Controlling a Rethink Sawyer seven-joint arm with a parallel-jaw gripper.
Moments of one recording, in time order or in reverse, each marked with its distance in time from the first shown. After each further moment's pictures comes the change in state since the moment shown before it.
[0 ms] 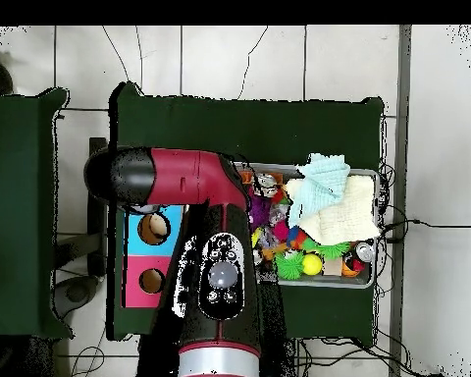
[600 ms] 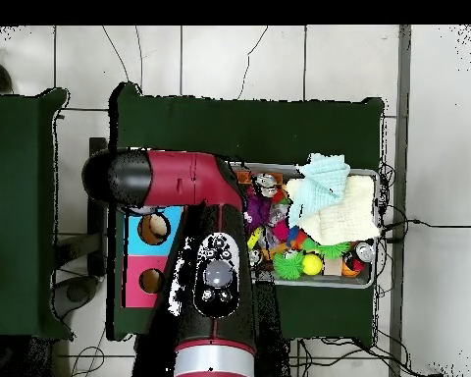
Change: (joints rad) arm 0.012 0.009 -0.006 0.000 -0.001 -0.007 0.000
